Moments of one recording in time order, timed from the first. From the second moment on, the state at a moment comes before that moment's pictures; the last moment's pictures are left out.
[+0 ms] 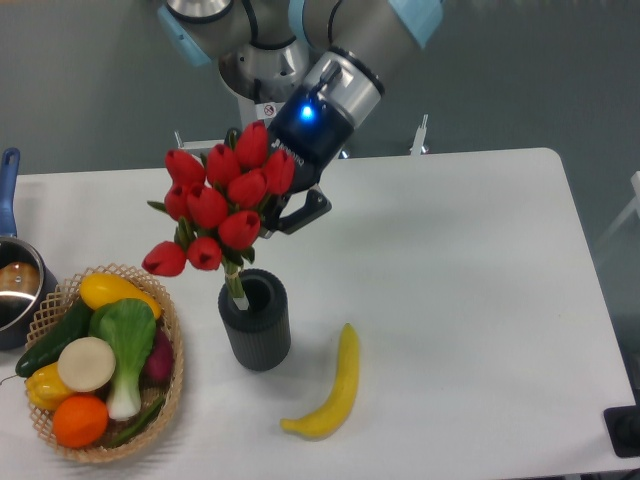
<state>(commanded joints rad) 2.61 -1.61 -1.79 -0.78 0.44 0.96</state>
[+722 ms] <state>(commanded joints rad) 2.73 -1.59 -1.74 -0.78 0.29 0.89</state>
